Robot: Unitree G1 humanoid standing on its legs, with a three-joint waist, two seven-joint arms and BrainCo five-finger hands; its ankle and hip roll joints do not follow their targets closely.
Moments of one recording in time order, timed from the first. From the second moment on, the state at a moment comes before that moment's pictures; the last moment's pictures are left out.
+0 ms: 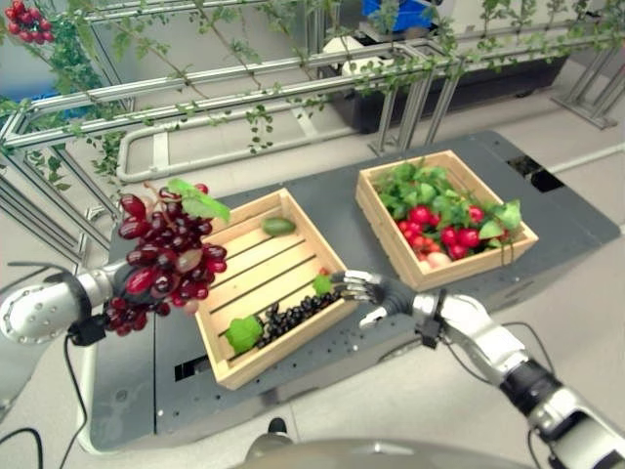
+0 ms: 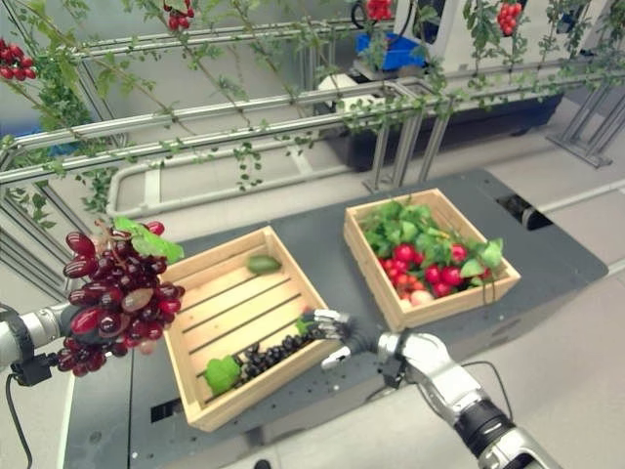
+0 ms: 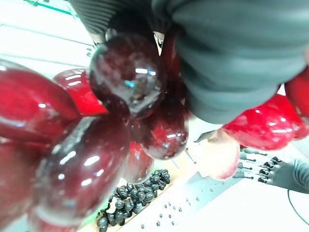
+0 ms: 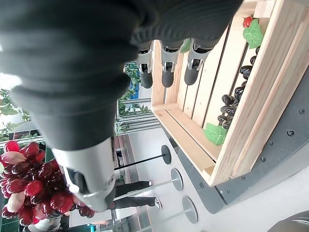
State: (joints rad) left arm 0.26 1.10 0.22 -0.21 -0.03 -0.14 -0.63; right arm -0.25 -0.54 0.52 0.28 0.44 -0.05 0.64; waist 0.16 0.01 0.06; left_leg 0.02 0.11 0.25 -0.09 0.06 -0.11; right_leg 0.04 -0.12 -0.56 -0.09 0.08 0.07
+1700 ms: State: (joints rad) left arm 0.19 1.31 0.17 -0.34 0.35 -0.36 -0.66; right arm -0.29 -0.41 0.62 0.30 0.44 -0.03 0.65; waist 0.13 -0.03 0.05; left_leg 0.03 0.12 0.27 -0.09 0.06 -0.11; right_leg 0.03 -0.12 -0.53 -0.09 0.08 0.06
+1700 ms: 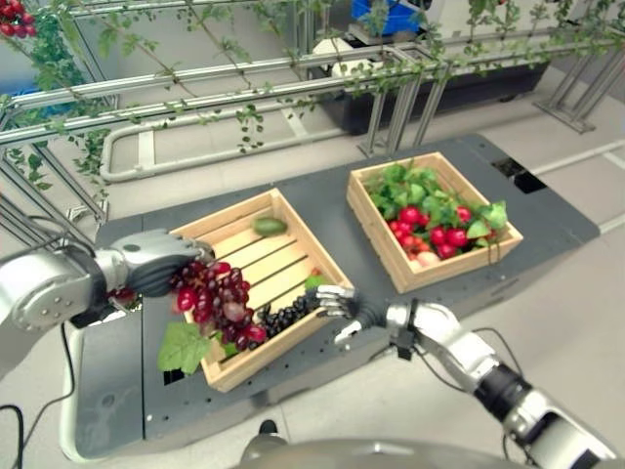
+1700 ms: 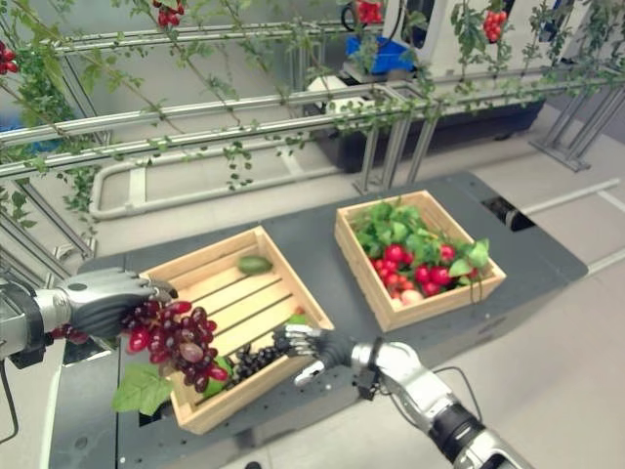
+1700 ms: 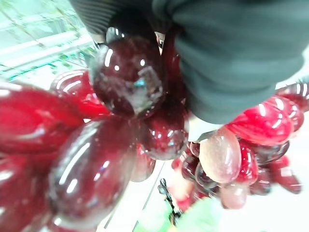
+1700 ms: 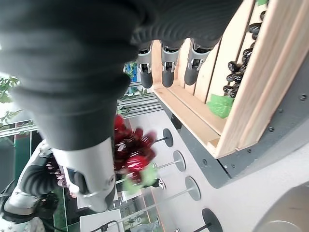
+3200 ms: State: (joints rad) left arm -0.34 1.19 -0.09 -0.33 0.08 -0.21 -0.68; right arm -0.68 -0.45 0.76 0.20 0.47 0.09 0.74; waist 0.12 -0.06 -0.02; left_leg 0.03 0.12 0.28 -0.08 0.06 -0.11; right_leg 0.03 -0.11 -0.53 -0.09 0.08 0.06
